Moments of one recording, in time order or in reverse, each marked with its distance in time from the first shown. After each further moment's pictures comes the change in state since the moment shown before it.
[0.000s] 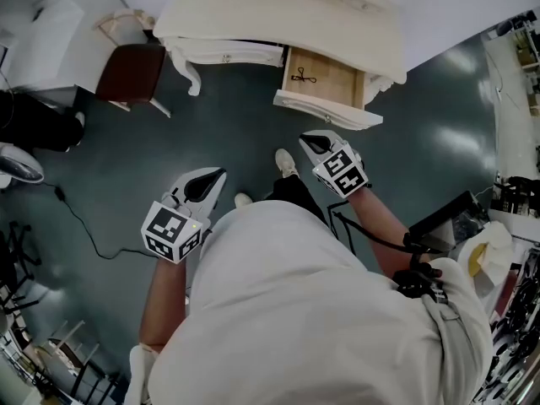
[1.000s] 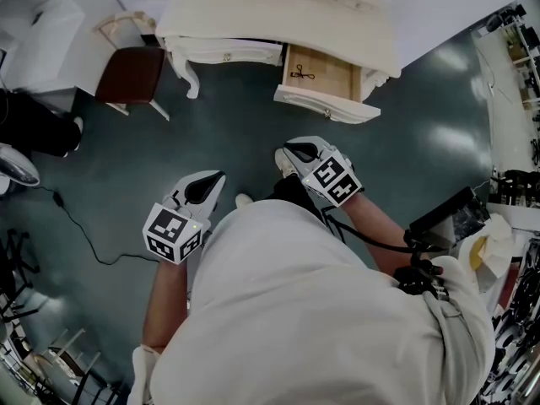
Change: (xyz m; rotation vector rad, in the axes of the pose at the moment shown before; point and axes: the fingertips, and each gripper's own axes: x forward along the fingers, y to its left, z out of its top) left arm -0.027 -0.006 -0.025 -0.006 -0.001 -0.020; right arm -0.009 0.074 0.034 -0.029 -0.060 0.064
